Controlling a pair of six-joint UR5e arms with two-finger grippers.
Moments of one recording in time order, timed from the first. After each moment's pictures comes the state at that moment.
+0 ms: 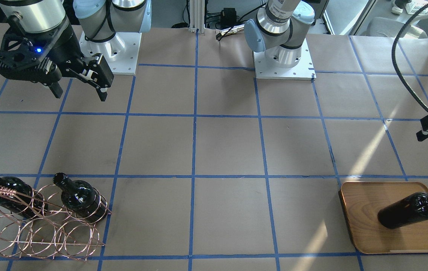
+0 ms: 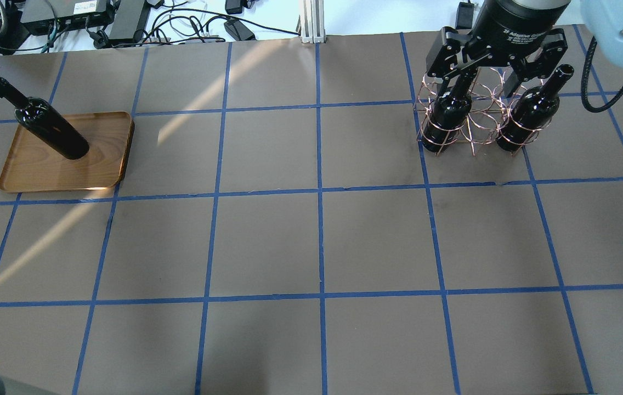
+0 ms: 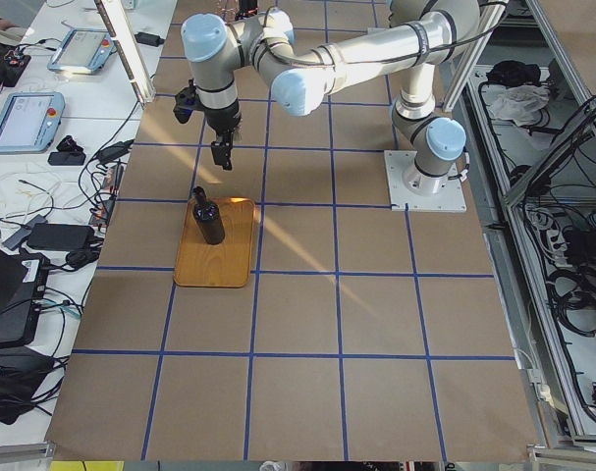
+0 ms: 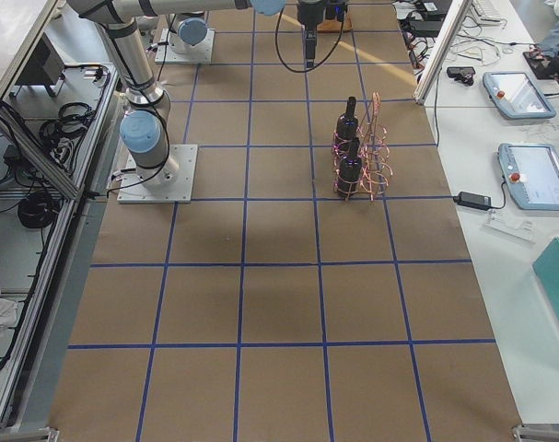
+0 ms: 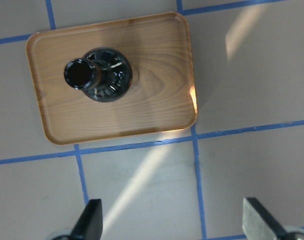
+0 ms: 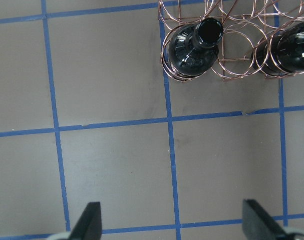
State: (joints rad) left arm -1.11 -1.81 -1.27 -1.64 1.58 0.54; right arm 1.59 -1.54 1.47 -1.58 -1.56 0.10
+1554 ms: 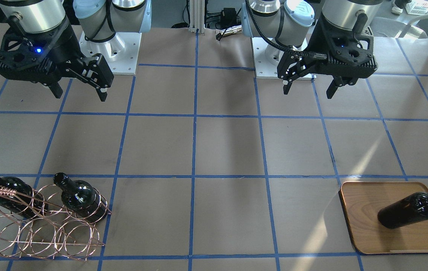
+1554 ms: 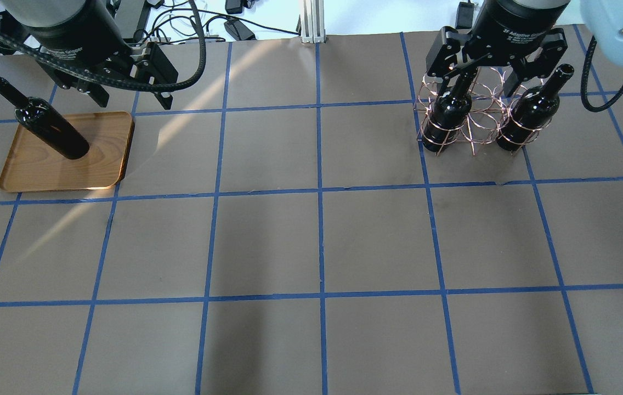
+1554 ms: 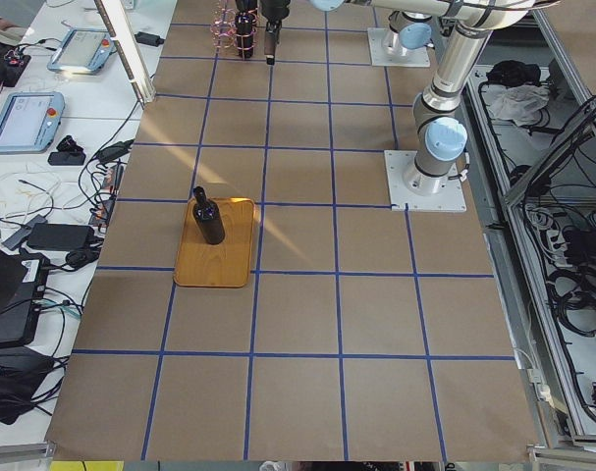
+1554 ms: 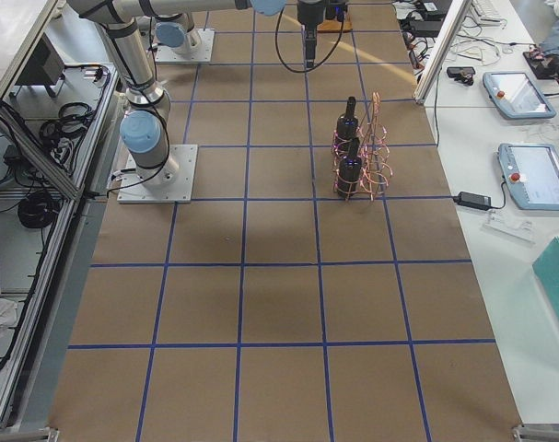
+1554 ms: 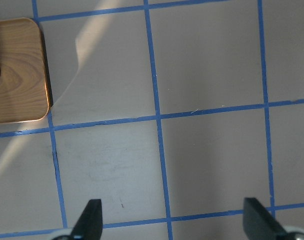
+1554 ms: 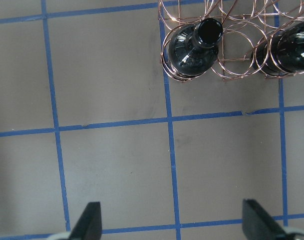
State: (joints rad) left arm -1.58 -1.58 -1.45 -1.60 1.58 0.10; right arm 1.59 -1.54 1.47 -1.58 -1.56 0.10
